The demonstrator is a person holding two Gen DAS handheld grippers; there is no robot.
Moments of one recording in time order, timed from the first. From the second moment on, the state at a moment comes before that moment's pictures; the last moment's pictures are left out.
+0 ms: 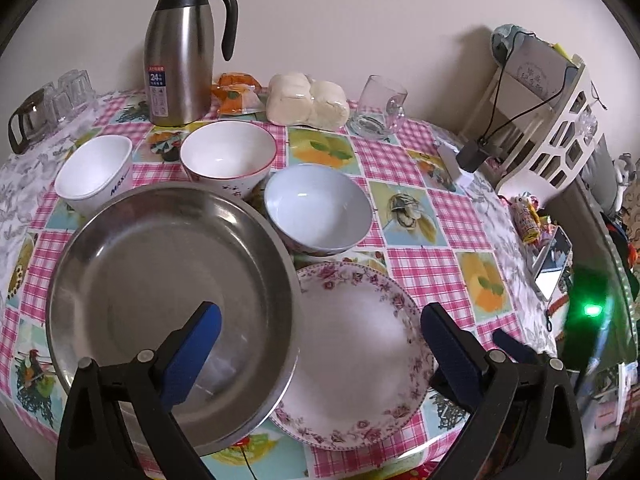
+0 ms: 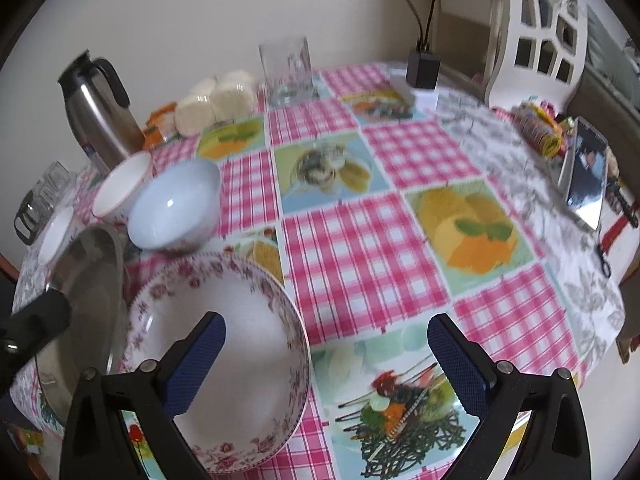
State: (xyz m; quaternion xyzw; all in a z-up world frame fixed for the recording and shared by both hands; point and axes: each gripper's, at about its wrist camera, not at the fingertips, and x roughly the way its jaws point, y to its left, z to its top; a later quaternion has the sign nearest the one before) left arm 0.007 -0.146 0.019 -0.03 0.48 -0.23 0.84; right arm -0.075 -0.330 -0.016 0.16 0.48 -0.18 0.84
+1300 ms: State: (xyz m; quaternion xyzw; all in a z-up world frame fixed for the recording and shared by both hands) left arm -0.022 -0.196 0.007 0.02 0.51 -0.31 0.80; right arm -0.101 -0.379 -0.060 0.26 0.52 -0.23 0.78
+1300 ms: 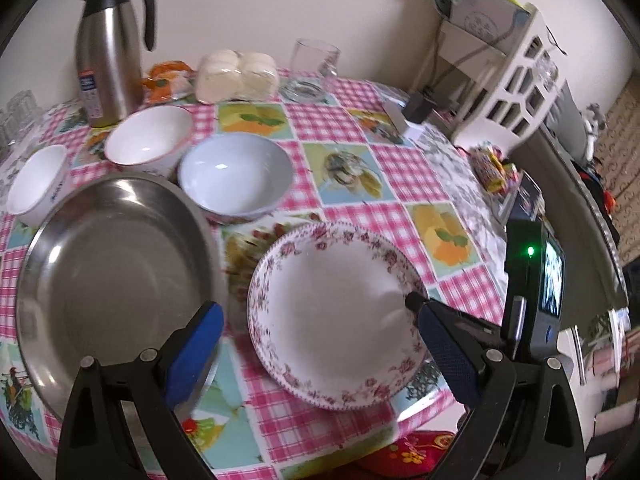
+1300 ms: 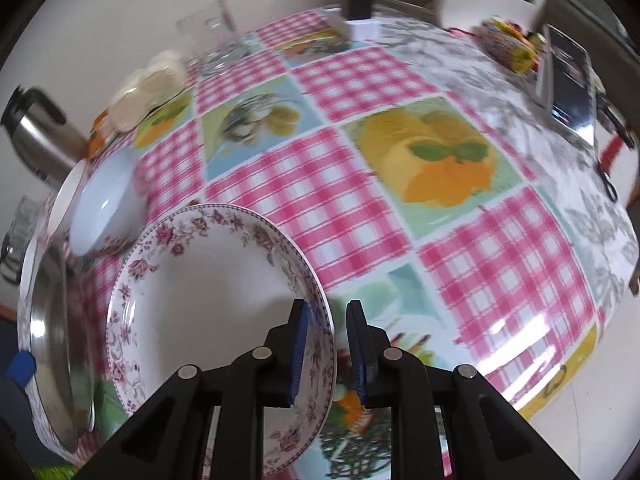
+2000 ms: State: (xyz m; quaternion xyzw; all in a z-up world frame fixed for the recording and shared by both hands) left arm -0.012 -0.227 -0.061 -0.01 0.61 -0.28 0.74; right arm -0.125 -0.415 -0.064 0.31 0.50 -0.24 0.77
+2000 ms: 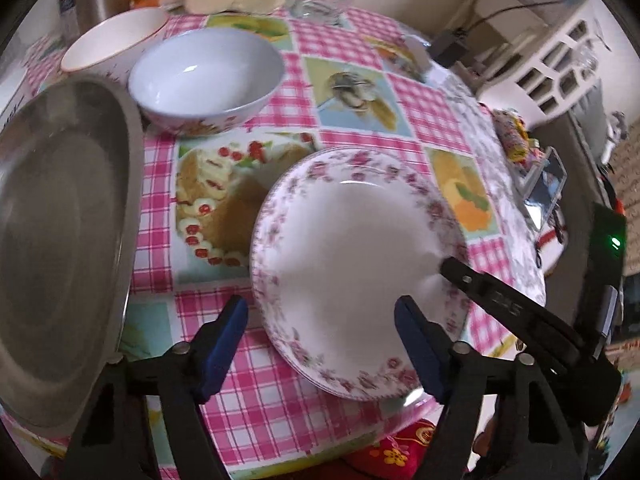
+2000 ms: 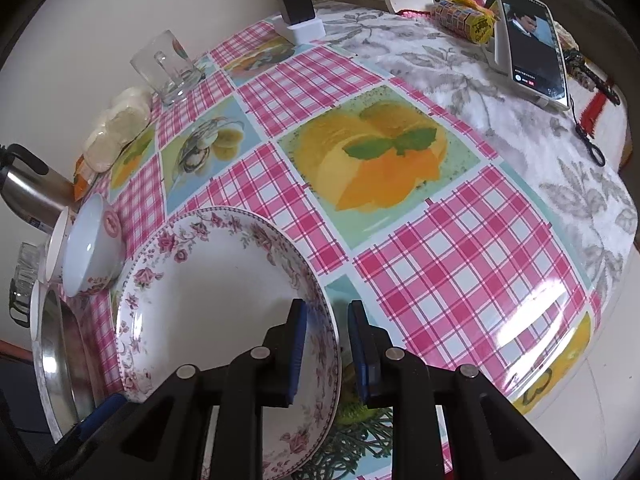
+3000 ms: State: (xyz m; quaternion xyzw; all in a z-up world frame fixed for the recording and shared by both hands) left arm 0.012 -0.209 -0.083 -0.09 0.60 -0.24 0.76; right arm -0.140 -0.424 -0.069 0.38 0.45 -0.21 0.78
